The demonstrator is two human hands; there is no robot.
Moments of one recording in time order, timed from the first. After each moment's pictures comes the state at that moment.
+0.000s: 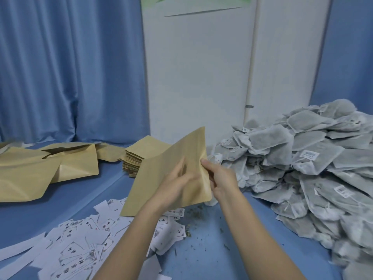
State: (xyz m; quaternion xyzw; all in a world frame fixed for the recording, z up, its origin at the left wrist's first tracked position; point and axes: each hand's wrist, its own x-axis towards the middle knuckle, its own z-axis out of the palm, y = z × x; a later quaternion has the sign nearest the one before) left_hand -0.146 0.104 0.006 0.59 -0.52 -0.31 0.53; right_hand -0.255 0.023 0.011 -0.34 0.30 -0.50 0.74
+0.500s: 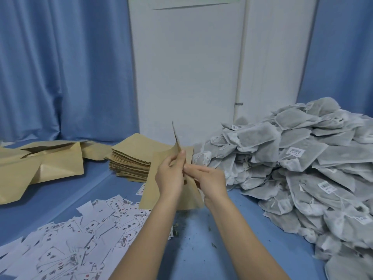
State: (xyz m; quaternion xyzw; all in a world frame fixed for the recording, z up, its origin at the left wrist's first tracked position) left_hand -0.182 0.061 0.006 0.58 -0.32 -0.23 0.72; right_hand -0.264 0.037 0.000 -0.51 0.32 -0.50 0.62
